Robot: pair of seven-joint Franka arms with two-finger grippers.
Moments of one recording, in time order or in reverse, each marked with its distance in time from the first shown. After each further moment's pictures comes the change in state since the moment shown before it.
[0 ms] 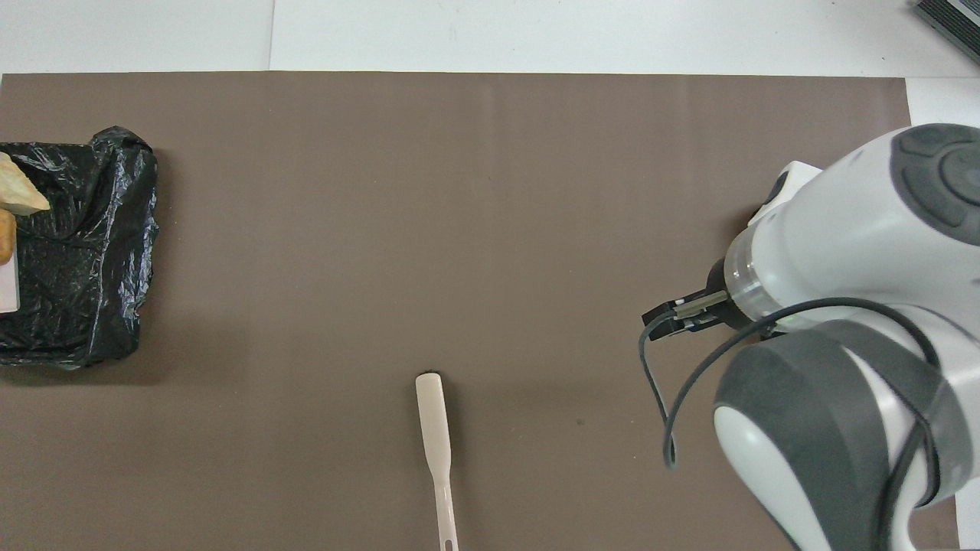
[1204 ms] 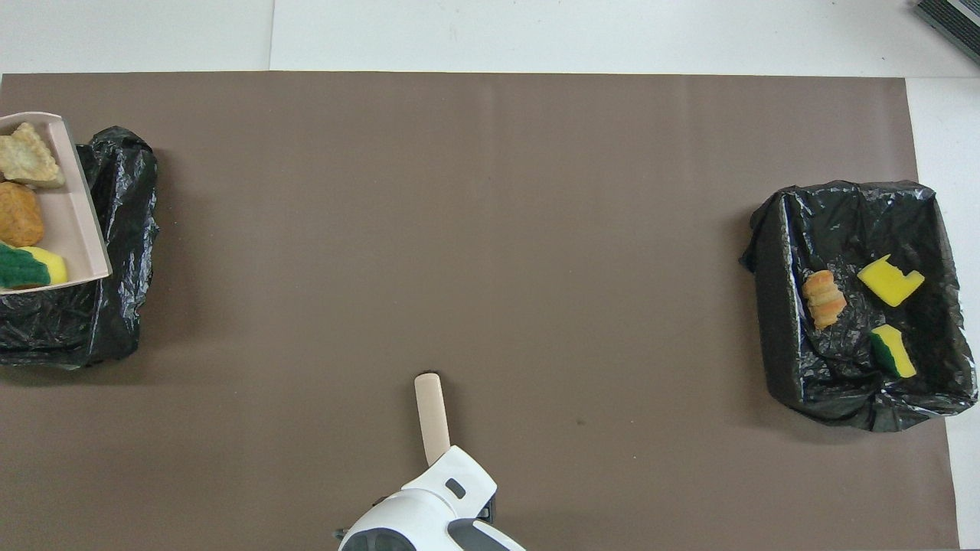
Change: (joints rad) left arm 0.079 -0.019 0.016 0.011 -0.698 -0.111 0.148; right arm 0.684 0.082 0.025 -0.356 -0.001 0.432 0.909
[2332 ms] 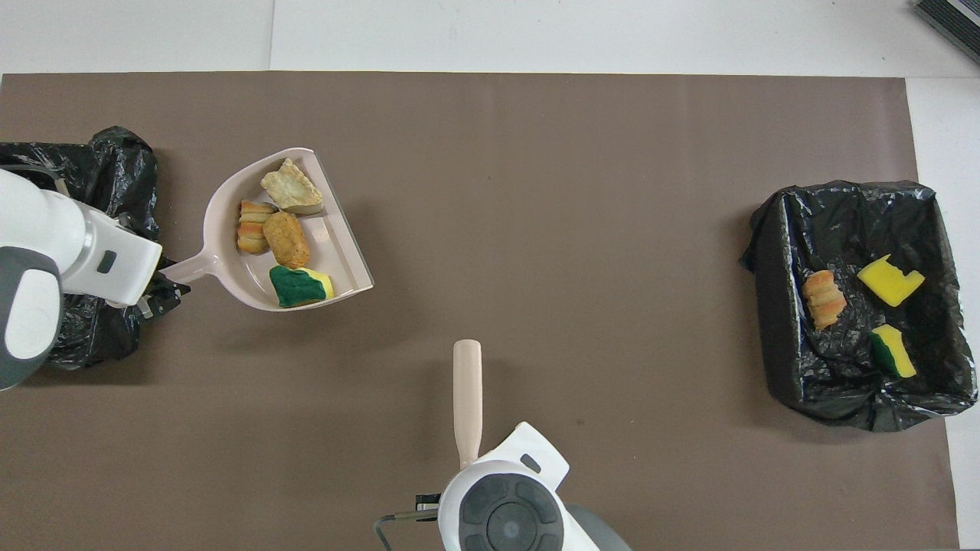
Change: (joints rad) left arm -0.476 -0.226 -0.005 -0.421 -0.063 0.048 -0.571; right arm -0.131 -0.165 0.013 -0.106 0.258 -0.003 -0.184
